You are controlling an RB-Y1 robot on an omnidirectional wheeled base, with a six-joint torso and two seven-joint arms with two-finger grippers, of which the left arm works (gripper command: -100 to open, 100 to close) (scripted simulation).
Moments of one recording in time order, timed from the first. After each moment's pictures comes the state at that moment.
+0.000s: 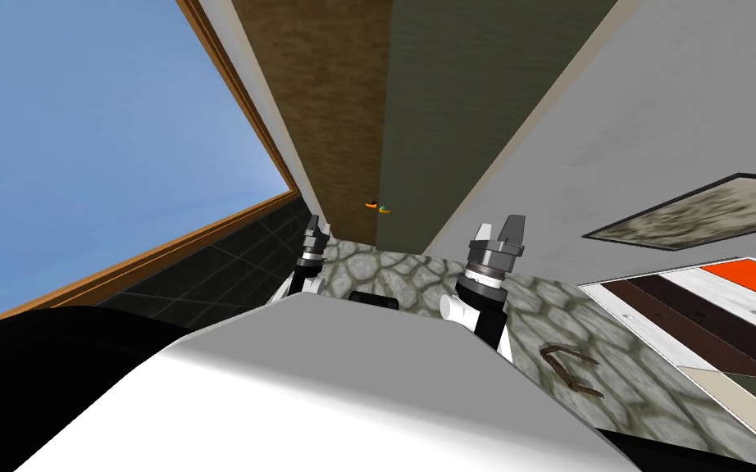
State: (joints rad) arm 0.48 0.09 0.01 -2.03 -0.06 -0.55 0.11
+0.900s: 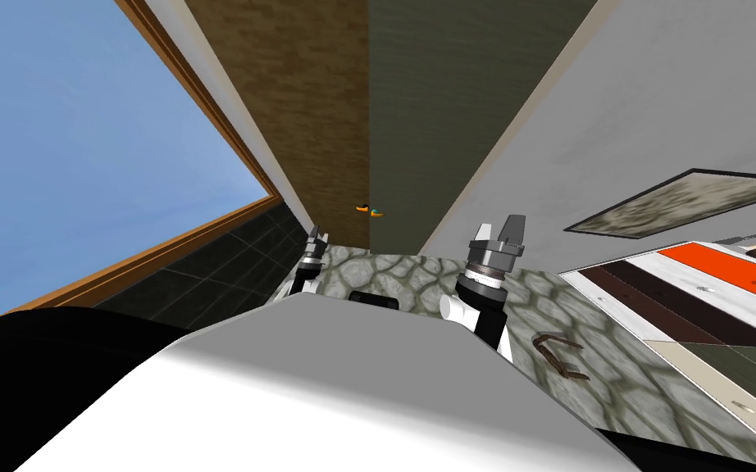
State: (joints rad) arm 0.43 0.13 0.08 -1.78 -0.02 -0.61 0.13
